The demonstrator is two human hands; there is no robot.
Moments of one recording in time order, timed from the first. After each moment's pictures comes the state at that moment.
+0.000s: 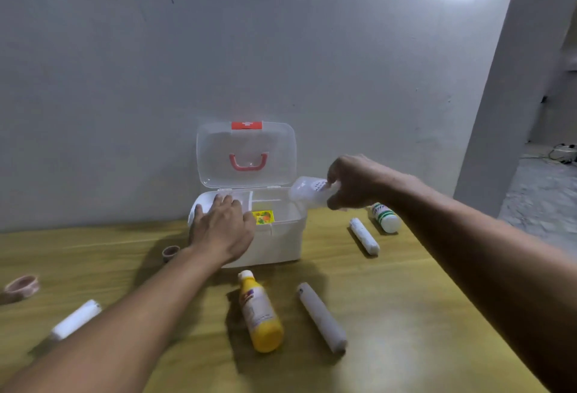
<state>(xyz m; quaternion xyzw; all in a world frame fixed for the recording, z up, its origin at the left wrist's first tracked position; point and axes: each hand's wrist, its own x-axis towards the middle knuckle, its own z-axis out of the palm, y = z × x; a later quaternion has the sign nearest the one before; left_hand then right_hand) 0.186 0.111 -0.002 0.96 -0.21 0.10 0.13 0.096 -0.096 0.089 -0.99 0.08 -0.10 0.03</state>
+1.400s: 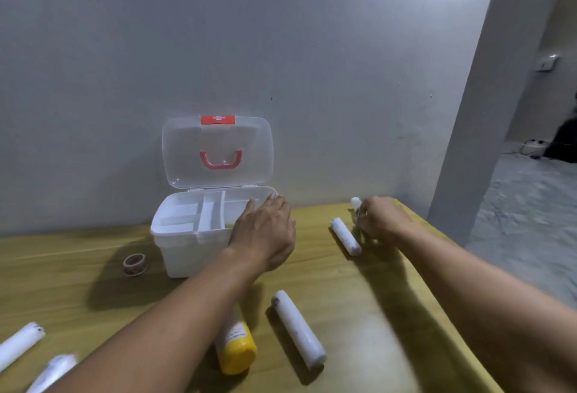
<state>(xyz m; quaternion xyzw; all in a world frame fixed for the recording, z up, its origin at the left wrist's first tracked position) 0.158 0.026 -0.008 0.91 -0.38 0.11 0.11 0.118 -0.217 -0.022 -0.96 0.26 -0.12 0.07</state>
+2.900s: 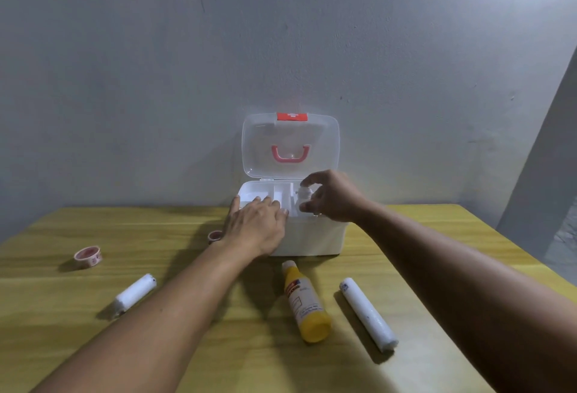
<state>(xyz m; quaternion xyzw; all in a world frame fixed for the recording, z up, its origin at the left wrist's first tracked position) 0.182 0.139 -0.008 0.96 -0.24 0.07 0.12 0.164 -0.025 0.028 -0.95 0.01 -0.14 0.28</state>
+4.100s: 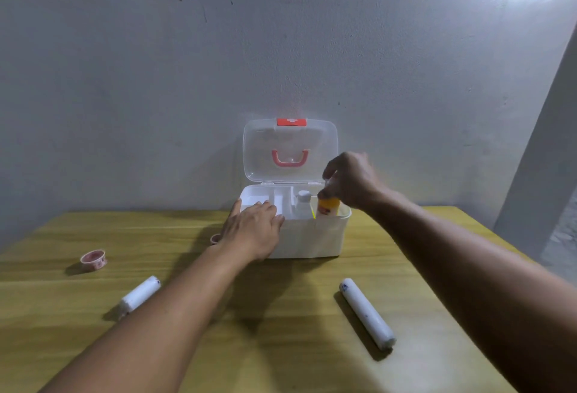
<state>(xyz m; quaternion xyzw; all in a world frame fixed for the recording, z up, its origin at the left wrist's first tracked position) 0.179 0.147 -0.007 0.96 -0.26 0.08 0.11 0.150 -0.037 0.062 -0.94 0.08 -0.24 0.22</state>
